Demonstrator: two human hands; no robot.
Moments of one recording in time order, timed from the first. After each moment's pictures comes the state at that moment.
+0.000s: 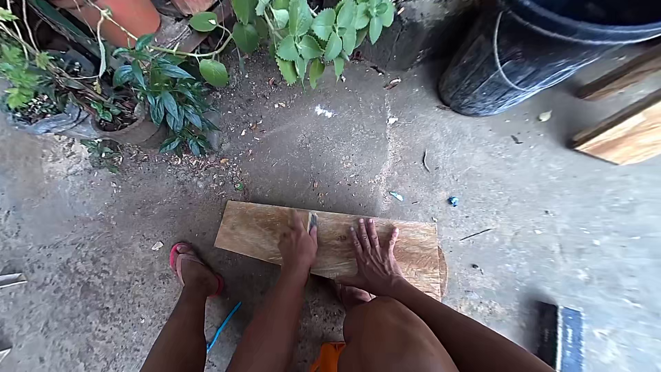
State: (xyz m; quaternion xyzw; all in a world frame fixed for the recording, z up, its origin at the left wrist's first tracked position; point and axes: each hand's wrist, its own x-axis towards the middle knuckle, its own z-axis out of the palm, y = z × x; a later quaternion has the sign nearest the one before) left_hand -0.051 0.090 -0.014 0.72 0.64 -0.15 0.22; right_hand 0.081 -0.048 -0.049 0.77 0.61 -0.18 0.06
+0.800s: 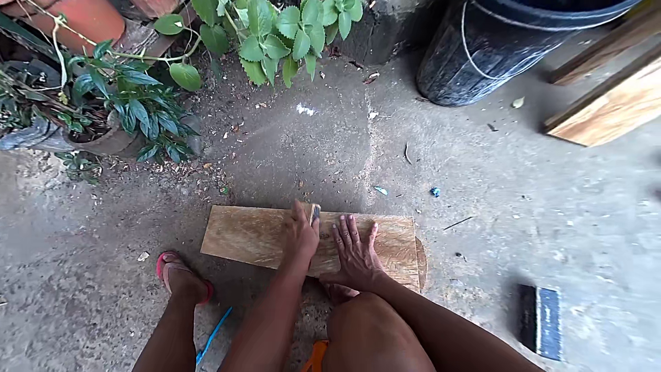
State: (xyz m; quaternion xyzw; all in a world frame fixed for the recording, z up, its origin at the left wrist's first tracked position) left_hand -0.003 0.083 -0.002 0.75 0.60 -0.18 0.21; right_hand 0.082 -0.044 -0.048 0.76 0.61 -0.21 0.08
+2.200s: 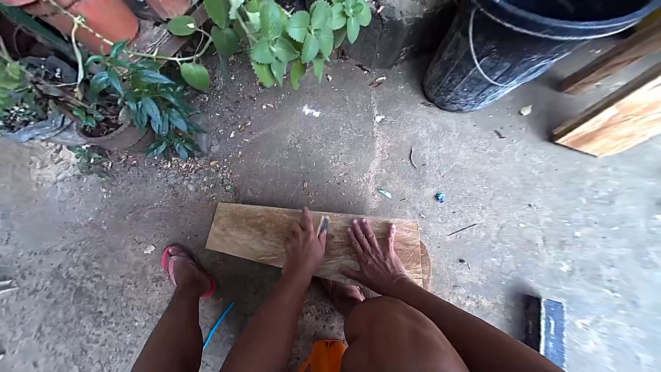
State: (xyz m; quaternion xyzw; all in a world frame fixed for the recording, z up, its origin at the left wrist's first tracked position) left_hand -0.023 0.063 -0.008 0.78 0.57 -0.14 0.21; right_hand 0.111 -0.070 -0.050 0.75 0.65 -0.14 0.03
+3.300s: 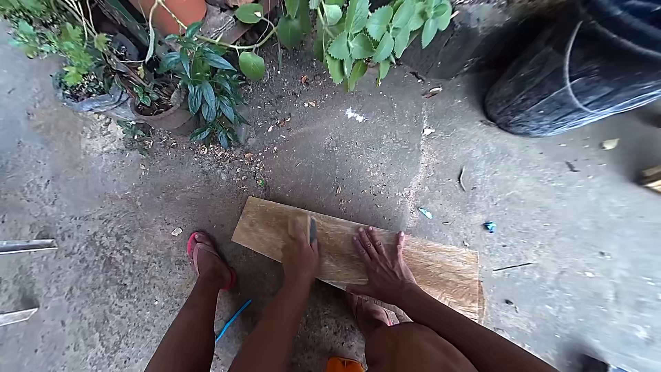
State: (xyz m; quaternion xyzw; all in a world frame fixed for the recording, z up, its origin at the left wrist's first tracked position) left_hand -0.101 0.104 -0.034 0.67 0.69 -0.13 0.25; right_hand 0.078 -0.008 -0.057 0.69 0.69 -0.22 0.10
